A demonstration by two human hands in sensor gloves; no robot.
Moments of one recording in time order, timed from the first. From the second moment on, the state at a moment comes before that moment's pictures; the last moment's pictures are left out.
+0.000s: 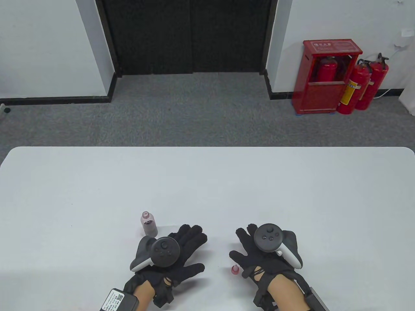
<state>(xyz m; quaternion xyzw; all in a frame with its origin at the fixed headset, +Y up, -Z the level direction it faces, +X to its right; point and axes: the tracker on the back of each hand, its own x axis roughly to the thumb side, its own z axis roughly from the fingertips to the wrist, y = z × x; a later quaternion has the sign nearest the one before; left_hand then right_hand) -0.143 -0.734 -0.322 -0.06 -0.30 0.23 0.92 0.137 -0.725 -0.320 0.07 0.20 0.92 0.32</state>
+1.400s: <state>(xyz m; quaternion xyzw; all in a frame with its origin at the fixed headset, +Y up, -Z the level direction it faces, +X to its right) -0.269 -0.712 -0.340 0.15 0.03 0.44 0.89 0.132 -0.731 -0.319 0.09 0.21 0.92 0.33</state>
